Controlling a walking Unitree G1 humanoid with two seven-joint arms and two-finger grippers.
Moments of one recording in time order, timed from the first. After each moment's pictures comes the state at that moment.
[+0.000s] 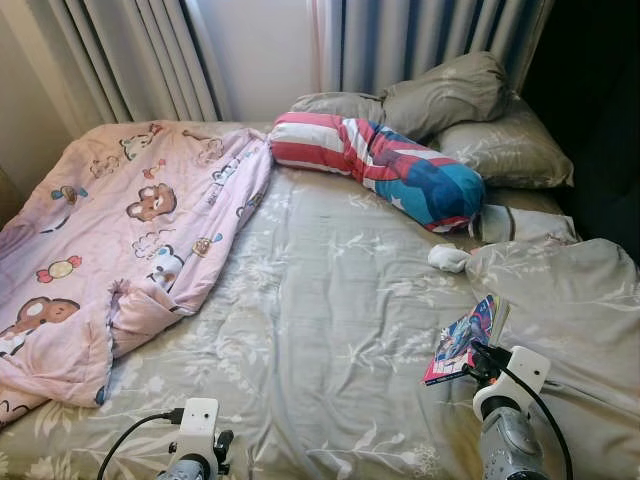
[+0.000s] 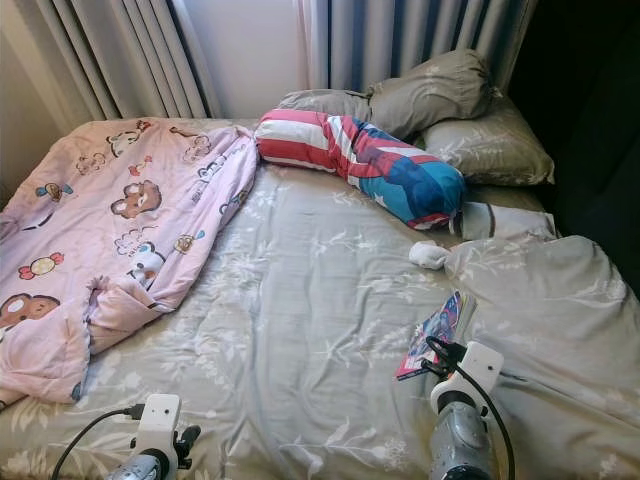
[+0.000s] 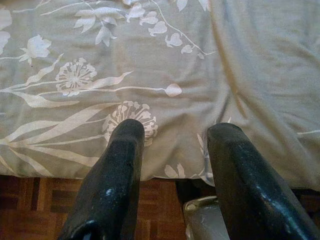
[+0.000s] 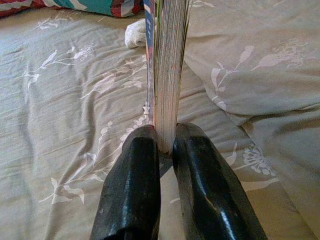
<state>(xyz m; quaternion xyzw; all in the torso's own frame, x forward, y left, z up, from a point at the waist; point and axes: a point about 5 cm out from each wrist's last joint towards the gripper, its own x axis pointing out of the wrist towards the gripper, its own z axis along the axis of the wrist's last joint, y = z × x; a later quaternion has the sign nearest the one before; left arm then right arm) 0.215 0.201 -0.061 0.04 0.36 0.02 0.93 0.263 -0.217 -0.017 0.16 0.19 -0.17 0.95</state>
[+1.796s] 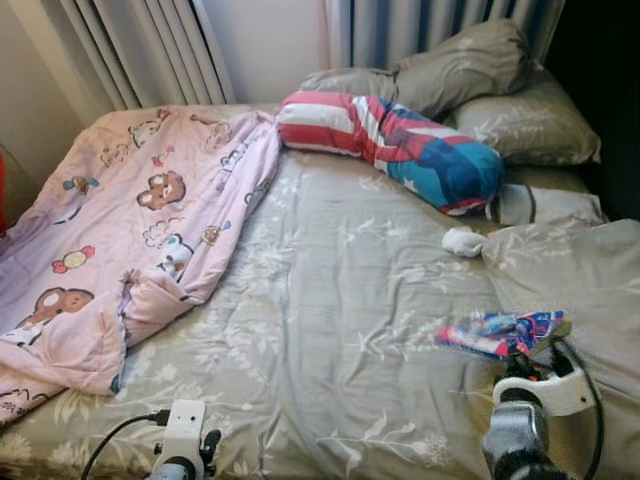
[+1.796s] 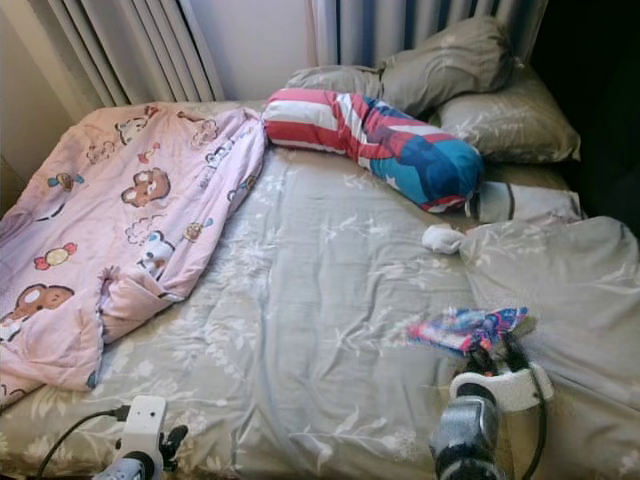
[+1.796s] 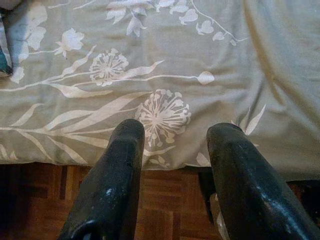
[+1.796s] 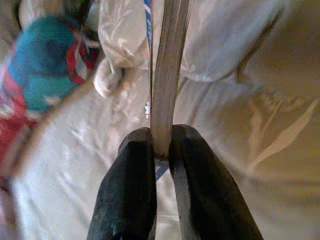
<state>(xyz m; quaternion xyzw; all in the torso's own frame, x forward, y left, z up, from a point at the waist) 0.211 0.219 -0.056 0.06 0.34 0.02 0.94 0.275 -0.237 -0.002 0.49 0.03 -0.30 0.82</state>
